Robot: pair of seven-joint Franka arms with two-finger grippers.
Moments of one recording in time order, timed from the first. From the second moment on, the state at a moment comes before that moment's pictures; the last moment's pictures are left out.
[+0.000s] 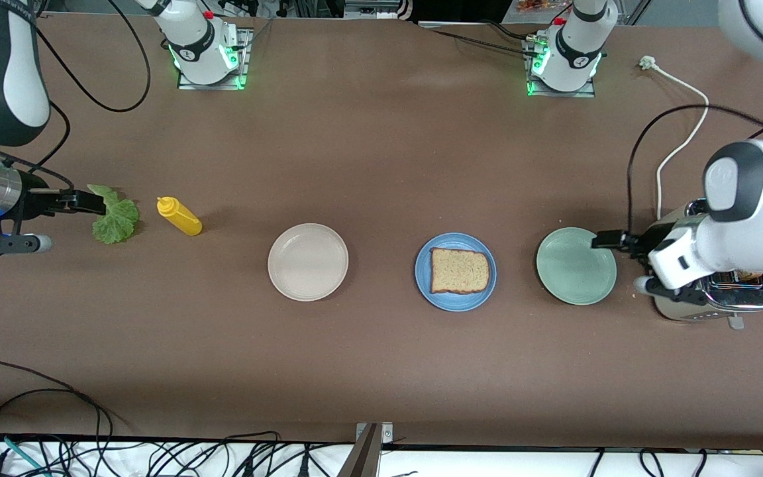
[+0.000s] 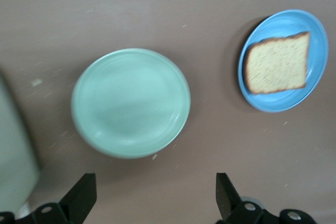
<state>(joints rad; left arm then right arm) 0.02 0.42 -0.01 -1.51 -0.17 1.68 0.21 -0.04 0.27 0.00 -1.57 -0.04 1.64 -0.07</state>
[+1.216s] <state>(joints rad) 0.05 -0.06 0.00 -1.66 0.06 1.52 0.10 -0.20 0.46 -0.01 -1.72 -0.10 1.82 -0.48</state>
